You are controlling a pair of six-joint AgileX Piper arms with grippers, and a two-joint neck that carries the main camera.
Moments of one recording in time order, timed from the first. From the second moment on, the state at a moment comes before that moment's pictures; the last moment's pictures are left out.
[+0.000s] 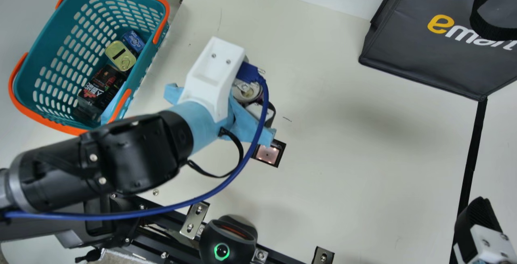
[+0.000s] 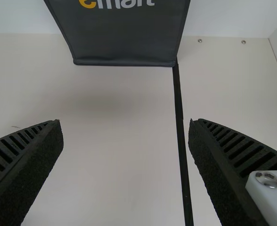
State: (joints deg) left arm -57.3 73.5 -67.6 27.2 61.4 -58.4; right arm 0.7 42.6 -69.8 -0.8 69.5 0.0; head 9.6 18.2
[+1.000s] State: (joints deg) left arm -74.2 78.0 -53.1 47.1 56.7 -88.2; right arm 0.7 42.6 -69.8 -0.8 69.4 0.0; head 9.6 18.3
